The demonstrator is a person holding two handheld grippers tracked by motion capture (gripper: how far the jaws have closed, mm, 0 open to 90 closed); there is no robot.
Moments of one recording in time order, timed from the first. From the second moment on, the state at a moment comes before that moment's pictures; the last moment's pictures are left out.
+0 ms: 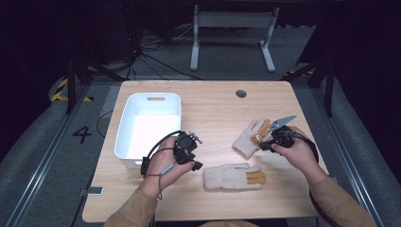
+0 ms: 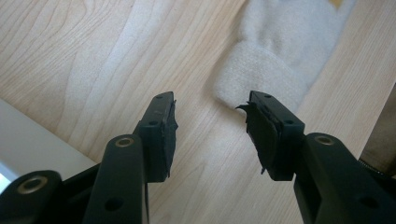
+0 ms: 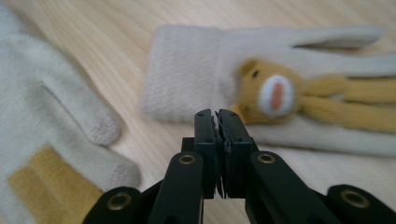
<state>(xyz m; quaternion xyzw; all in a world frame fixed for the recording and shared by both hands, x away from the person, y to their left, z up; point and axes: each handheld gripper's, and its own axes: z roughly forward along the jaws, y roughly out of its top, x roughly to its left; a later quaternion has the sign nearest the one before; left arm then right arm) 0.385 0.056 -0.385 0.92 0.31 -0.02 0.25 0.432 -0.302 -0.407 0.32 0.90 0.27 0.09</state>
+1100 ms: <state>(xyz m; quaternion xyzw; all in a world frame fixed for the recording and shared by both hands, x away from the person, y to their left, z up) 0.388 0.053 -0.390 0.92 0.30 -0.03 0.25 0.507 -0.332 -0.433 0.39 0.87 0.26 0.12</state>
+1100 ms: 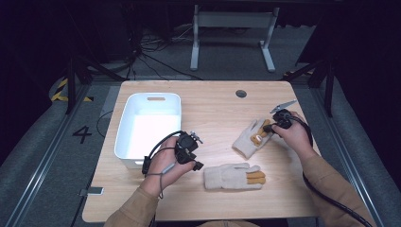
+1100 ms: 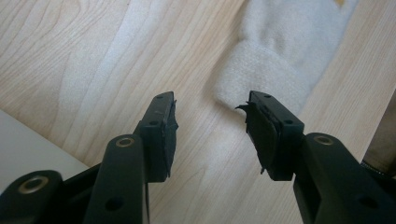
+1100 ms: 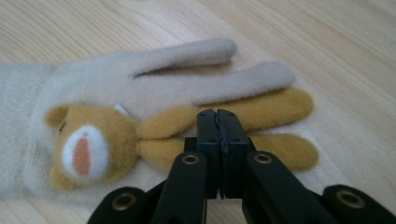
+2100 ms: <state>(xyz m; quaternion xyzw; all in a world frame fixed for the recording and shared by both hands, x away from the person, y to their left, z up) 0.387 0.045 -0.381 0.92 0.29 -0.02 0.27 0.438 -0.345 -0.420 0.42 0.86 0.27 0.11</state>
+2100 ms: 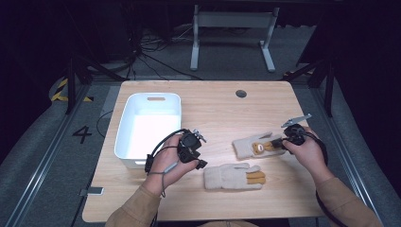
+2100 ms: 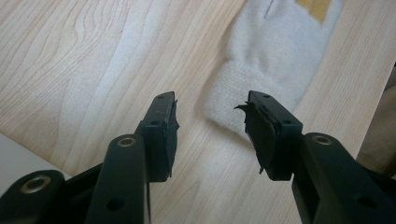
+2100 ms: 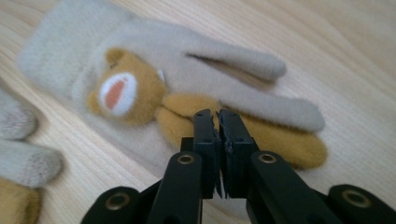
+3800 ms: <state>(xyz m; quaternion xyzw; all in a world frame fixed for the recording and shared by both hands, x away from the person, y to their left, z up) 0.389 0.046 -0.380 0.92 0.29 -0.02 0.27 0.444 -0.315 -0.408 0.25 0.91 0.30 0.10</state>
